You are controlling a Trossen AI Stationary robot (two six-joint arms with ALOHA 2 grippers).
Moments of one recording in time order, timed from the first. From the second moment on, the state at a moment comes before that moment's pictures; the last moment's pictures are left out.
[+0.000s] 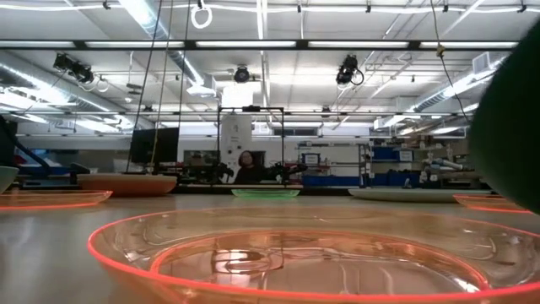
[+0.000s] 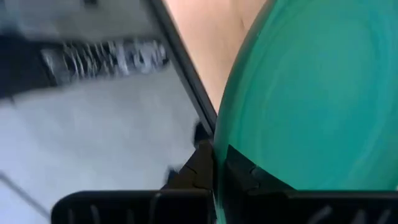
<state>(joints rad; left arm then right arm) -1.08 1.66 1.29 -0.40 -0.56 -0.41 0.81 2.34 2.32 -1.54 -0.20 1.23</state>
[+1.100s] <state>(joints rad) -0.59 1.66 1.05 0.07 -0.28 0.30 0.64 2.29 2.34 -1.52 0.09 0.51</state>
